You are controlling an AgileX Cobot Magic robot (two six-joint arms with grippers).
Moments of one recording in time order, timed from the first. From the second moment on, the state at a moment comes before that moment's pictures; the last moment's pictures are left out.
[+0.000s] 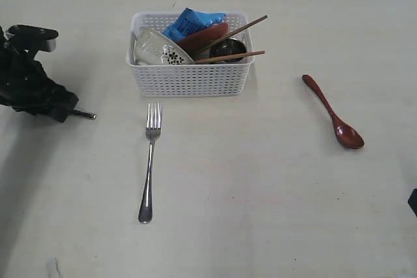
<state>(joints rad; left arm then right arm) -0.08 1.88 -0.90 -0.16 0.54 0.38 0.11 0.01 0.00 -0.06 0.33 0.01</state>
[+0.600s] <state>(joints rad) -0.08 1.92 -1.07 -0.21 0.83 -0.22 0.11 0.01 0.00 -0.06 0.33 0.01</state>
